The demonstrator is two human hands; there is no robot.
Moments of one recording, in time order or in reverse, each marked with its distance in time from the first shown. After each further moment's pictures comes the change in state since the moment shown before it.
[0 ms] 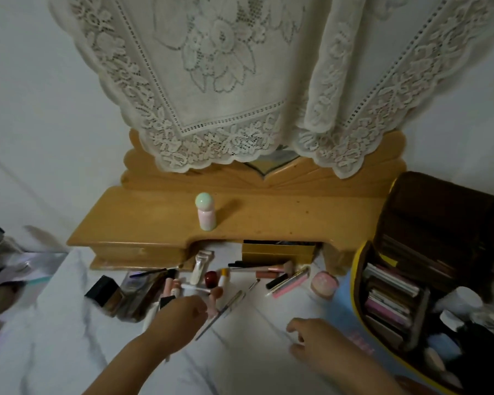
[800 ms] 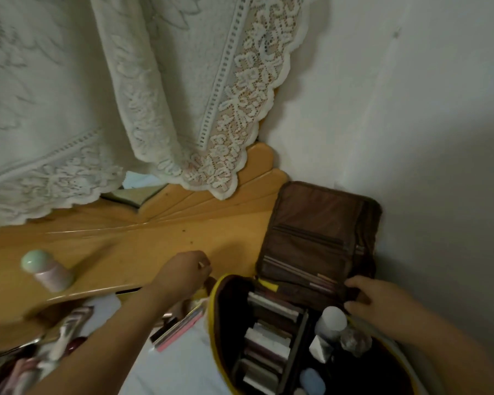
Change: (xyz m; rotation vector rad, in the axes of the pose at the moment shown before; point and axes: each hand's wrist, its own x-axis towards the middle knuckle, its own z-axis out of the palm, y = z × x) left_hand 0.144 0.268 -0.002 0.095 0.086 0.151; right_hand -0.075 0.265 -0.154 0.224 0.345 0.231
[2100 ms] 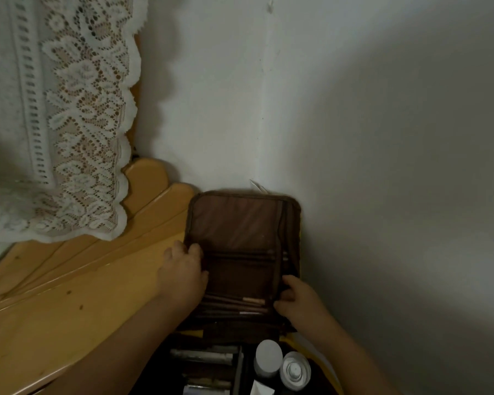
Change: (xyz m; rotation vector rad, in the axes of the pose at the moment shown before) left_hand 0.091 0.129 0.055 0.127 0.034 0.266; right_hand 0.067 0.044 0.040 0.905 0.182 0.158
